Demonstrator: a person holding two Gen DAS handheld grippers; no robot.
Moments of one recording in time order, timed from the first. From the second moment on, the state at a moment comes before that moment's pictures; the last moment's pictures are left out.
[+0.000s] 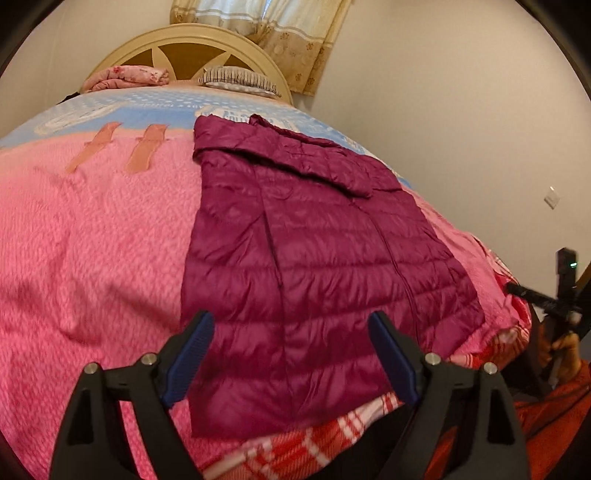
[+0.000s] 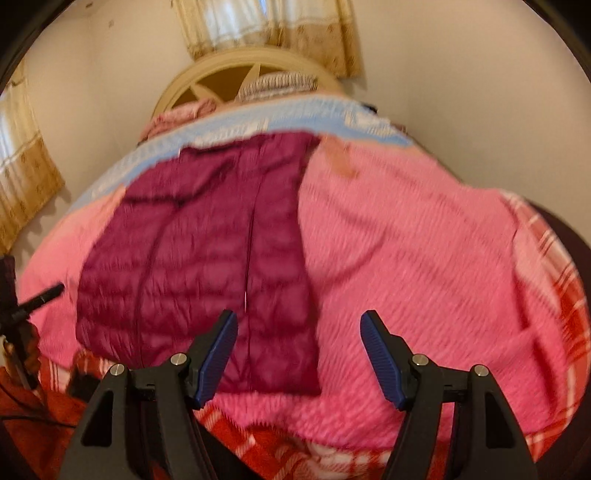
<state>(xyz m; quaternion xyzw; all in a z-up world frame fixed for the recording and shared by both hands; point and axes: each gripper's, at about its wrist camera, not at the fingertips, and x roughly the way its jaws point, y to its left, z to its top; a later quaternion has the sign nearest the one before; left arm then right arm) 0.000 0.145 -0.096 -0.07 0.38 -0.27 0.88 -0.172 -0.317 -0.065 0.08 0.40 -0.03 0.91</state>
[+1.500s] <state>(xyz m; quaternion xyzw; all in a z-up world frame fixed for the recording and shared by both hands) -0.007 0.168 -0.084 -0.15 0.34 -0.35 0.86 -0.153 -0.302 -0.069 0.16 0.38 0.09 0.91</state>
